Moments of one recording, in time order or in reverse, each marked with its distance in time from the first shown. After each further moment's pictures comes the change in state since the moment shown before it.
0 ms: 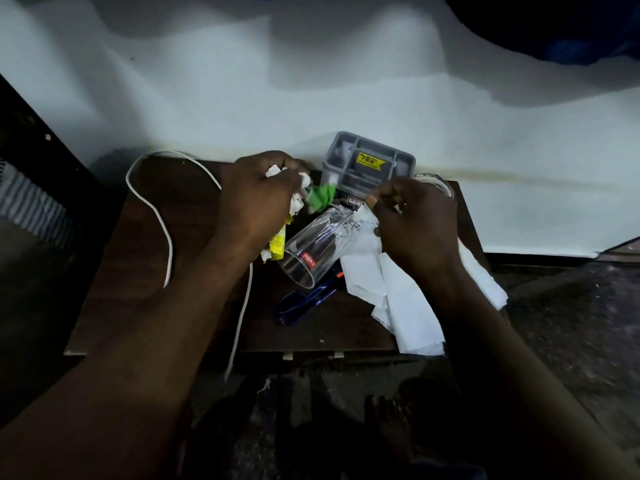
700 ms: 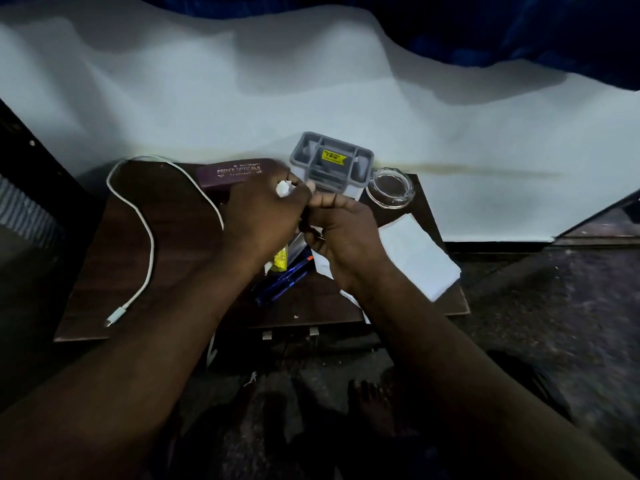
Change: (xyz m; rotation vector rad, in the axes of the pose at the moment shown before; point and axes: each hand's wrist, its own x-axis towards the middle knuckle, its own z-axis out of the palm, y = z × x) left_hand -0.039 0.014 0.024 0.318 -0.060 0.122; right_hand -0.043 -0.041 0.012 0.986 -0.258 0.506
